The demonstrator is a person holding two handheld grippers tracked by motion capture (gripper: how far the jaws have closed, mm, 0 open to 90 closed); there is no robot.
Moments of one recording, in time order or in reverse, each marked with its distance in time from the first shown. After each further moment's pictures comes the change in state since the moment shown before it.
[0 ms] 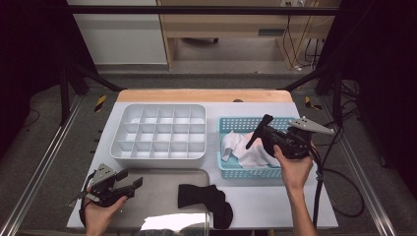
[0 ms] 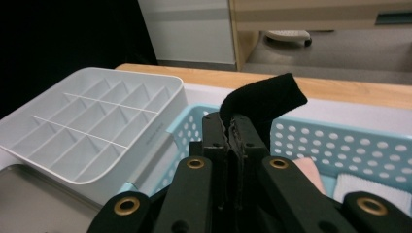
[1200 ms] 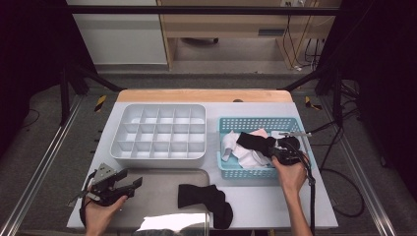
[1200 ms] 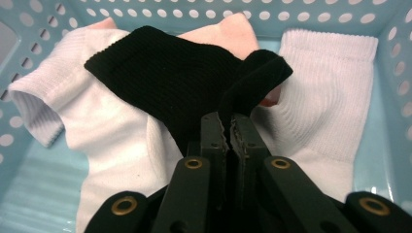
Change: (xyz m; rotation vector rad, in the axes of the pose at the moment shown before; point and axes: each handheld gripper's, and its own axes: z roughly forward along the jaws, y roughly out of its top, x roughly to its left) left arm 0.003 -0.001 0.004 0.026 0.016 0.002; right arm -0.049 -0.067 0.059 0.384 -0.243 0.112
